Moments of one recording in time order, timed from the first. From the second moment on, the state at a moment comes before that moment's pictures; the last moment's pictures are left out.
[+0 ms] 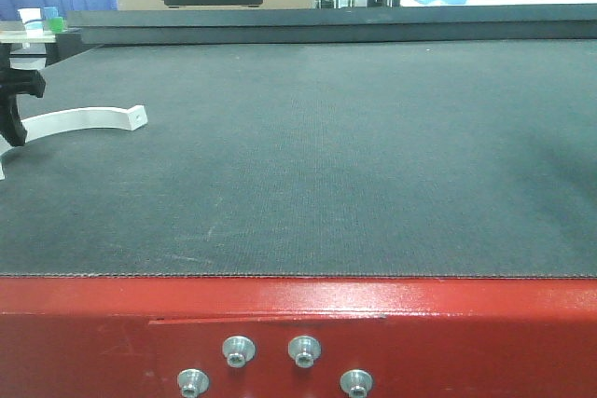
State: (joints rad) left arm 0.08 1.90 -1.25 -0.05 0.38 0.02; right arm -0.03 1.25 -0.99 0.14 0.53 -0.17
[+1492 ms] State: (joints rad) left arm 0.08 1.93 -1.26 -0.01 0.36 0.02; right arm -0.03 1.19 -0.99 0.14 0.50 -0.17
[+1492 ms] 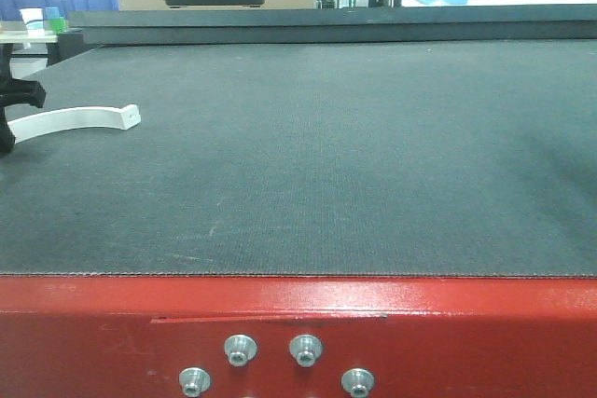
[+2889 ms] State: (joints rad) left arm 0.08 0.72 -0.65 -0.01 0.29 0.02; right arm -0.03 0.59 -0.76 0.15 0.47 -0.16
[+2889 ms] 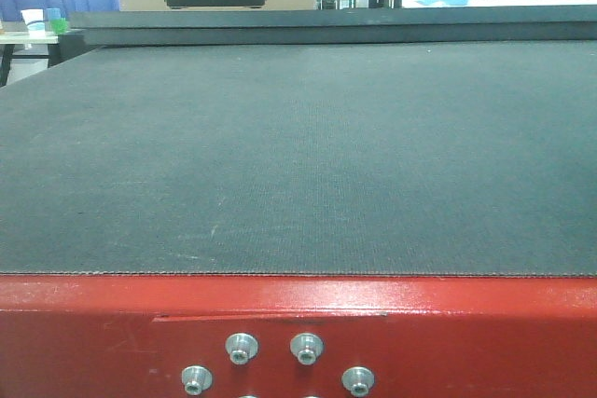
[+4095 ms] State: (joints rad) left arm 0.08 0.37 -0.51 -0.01 0.37 0.02; right arm -0.03 0.46 -0.64 0.15 0.37 -0.16
